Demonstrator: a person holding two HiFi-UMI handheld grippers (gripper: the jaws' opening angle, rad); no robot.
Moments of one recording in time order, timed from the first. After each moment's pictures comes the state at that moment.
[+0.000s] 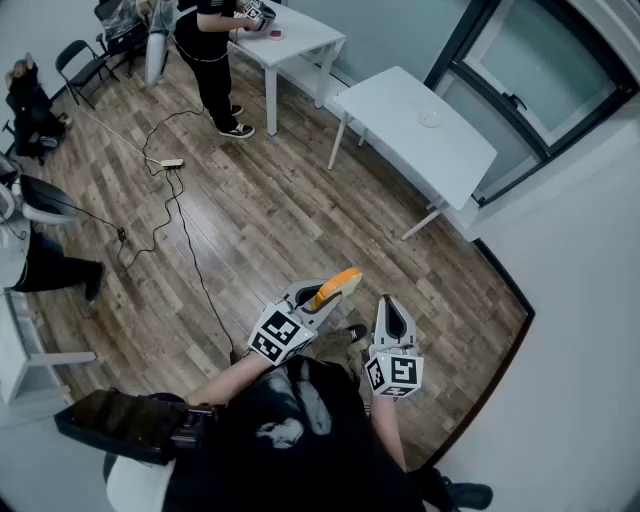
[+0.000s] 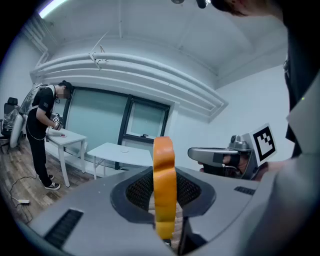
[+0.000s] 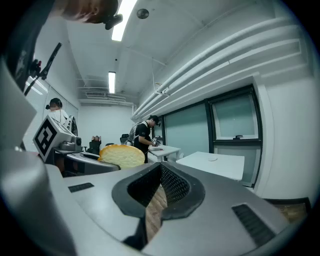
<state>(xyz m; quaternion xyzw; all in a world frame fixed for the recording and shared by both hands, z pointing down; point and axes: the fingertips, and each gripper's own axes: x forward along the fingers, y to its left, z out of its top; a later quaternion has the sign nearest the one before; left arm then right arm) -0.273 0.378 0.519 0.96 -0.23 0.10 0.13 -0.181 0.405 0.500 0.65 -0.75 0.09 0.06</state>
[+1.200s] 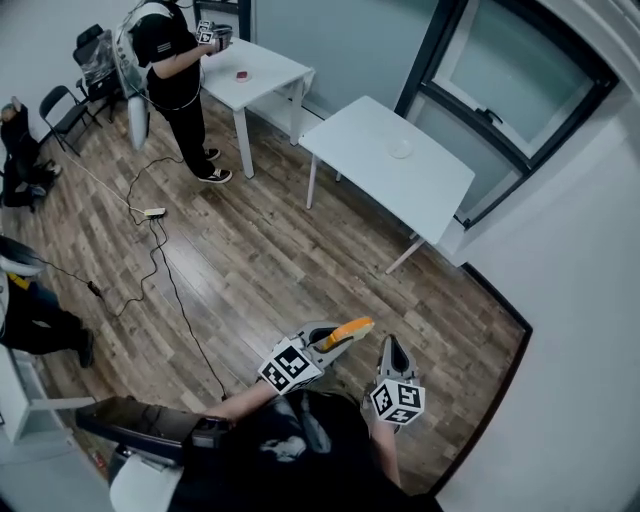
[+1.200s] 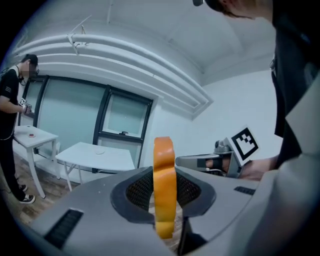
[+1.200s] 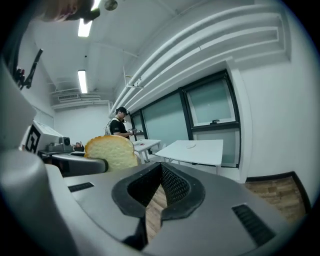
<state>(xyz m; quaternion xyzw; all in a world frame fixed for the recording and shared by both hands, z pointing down) -0.139 0.349 0.528 0.98 -0.11 0.11 0.11 -0.043 0.371 0.541 0.71 -0.68 0.19 0.04</state>
